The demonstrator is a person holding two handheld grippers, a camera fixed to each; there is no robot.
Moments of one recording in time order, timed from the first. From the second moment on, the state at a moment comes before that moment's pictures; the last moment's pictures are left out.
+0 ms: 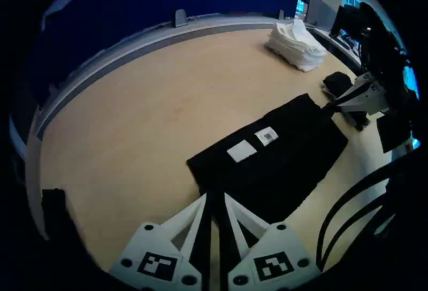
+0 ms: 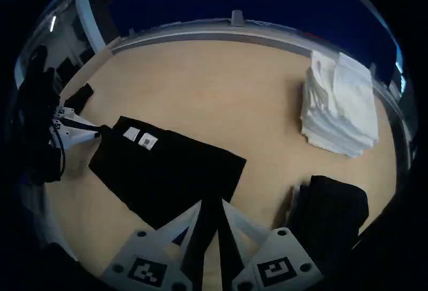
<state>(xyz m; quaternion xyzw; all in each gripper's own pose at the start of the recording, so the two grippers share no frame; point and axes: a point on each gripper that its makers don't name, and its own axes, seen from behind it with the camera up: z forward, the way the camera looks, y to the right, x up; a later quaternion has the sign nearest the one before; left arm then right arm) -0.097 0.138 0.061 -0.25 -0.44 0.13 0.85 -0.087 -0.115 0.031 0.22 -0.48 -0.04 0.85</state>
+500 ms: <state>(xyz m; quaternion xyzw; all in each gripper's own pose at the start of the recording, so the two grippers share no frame) -0.096 0.133 0.069 -0.23 -0.44 0.14 0.86 -0.094 -0.105 0.037 0.20 -0.48 -0.06 0.85</state>
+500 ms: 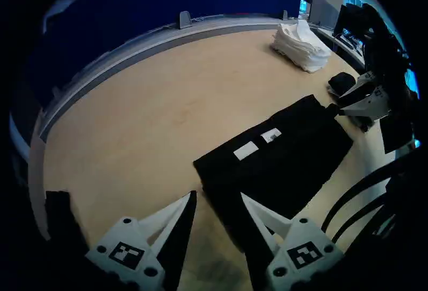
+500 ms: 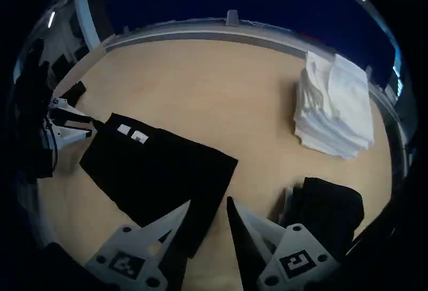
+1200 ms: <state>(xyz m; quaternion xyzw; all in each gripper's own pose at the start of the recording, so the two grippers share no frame) -0.088 0.128 0.064 -0.23 -0.43 0.13 0.86 -0.080 -0.102 0.049 0.18 -0.45 -0.07 0.87</state>
